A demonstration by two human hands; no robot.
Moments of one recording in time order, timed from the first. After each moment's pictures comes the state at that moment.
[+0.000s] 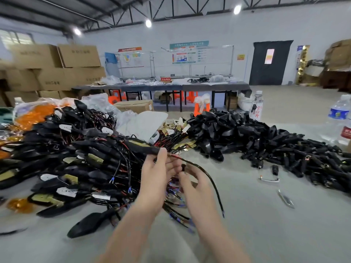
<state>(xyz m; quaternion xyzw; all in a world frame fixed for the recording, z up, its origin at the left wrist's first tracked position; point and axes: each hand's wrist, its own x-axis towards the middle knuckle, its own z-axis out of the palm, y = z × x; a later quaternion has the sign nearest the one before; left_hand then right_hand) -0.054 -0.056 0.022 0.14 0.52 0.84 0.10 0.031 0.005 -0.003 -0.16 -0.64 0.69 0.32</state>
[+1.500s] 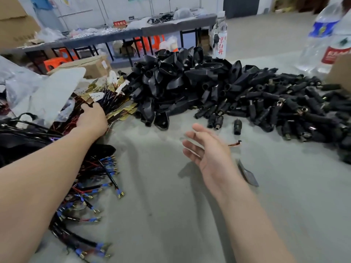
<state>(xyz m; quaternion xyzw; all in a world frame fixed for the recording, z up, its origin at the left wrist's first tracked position) -0.278 0.116 -0.044 0.16 0.98 0.04 -0.08 0.022 0.239 -0.070 -0.27 -0.37 0.84 0.29</state>
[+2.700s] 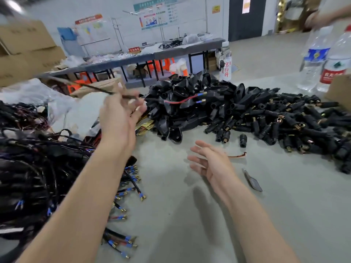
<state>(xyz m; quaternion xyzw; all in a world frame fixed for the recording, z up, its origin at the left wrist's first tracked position) -0.118 0.112 0.056 0.19 0.49 0.85 0.06 0.022 0.227 -0.062 -0.26 -0.41 0.84 0.24</state>
